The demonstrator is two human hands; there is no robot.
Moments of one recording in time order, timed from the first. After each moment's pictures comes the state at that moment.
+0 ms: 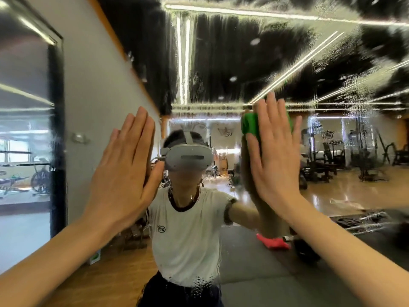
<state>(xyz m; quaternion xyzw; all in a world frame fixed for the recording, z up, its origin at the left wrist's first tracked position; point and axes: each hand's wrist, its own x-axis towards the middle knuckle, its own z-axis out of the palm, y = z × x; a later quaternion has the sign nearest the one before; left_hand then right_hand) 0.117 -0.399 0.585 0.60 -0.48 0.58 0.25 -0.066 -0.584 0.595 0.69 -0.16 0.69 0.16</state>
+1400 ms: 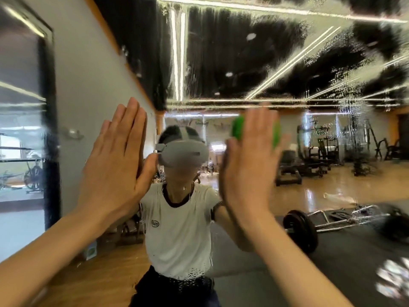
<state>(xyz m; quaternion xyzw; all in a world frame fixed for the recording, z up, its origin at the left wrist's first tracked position) 0.117 -0.404 0.583 0.59 -0.47 0.60 0.26 -0.031 -0.563 0.569 0.60 -0.25 0.75 0.13</state>
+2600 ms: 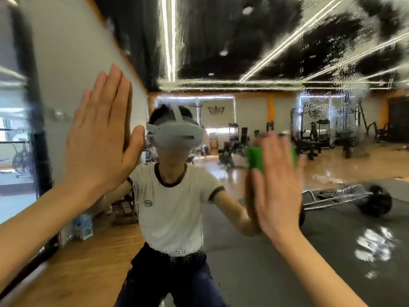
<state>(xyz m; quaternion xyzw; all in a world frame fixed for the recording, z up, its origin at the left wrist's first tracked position) 0.115 -0.405 0.584 0.58 -0.46 0.62 0.26 -0.087 -0.608 0.481 0.68 -0.22 0.68 0.15</state>
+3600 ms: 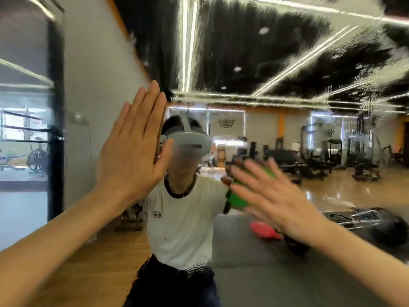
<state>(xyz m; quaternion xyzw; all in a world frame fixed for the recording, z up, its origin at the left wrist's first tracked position) 0.116 -0.403 0.583 0.58 -0.47 0.61 0.27 -0.094 -0.617 0.529 0.77 0.11 0.48 0.42</state>
